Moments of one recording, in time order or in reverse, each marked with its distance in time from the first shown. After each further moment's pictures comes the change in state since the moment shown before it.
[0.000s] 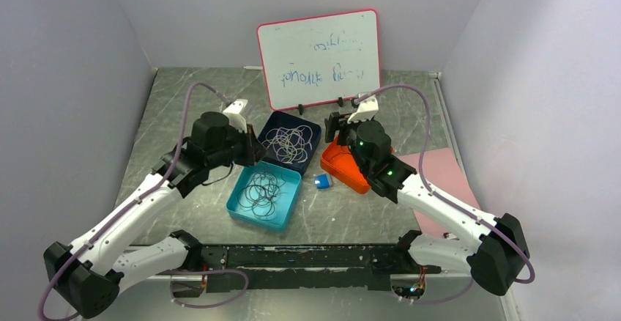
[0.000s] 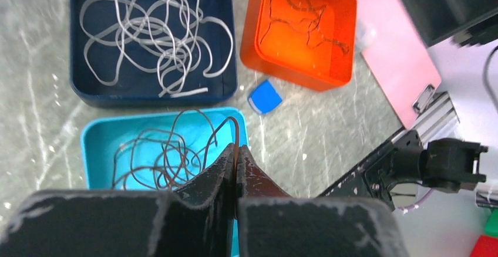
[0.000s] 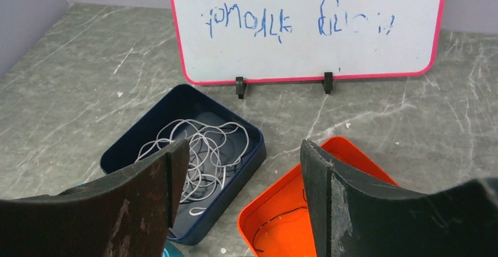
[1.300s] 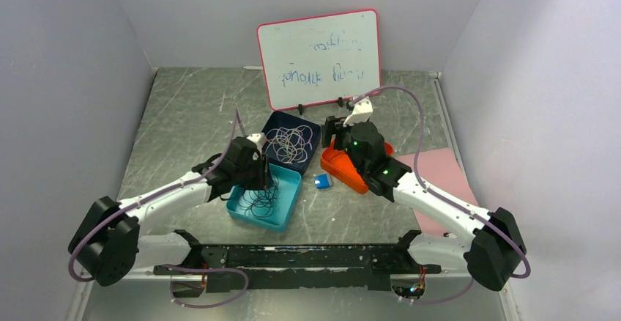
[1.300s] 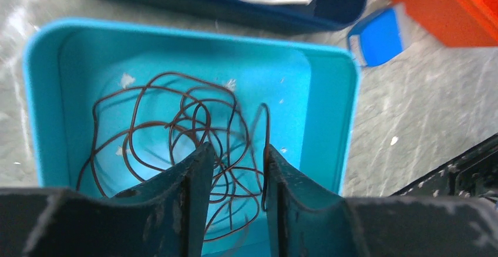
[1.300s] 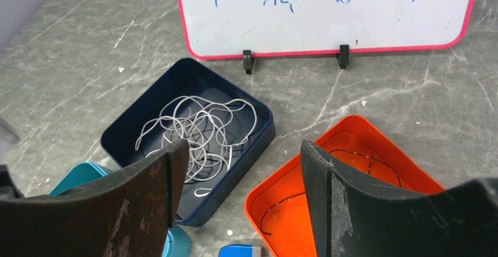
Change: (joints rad) left arm -0.059 0.249 -0.354 0.221 -0.074 -0.106; right arm -0.001 0.039 -0.013 -0.031 -0.040 0.055
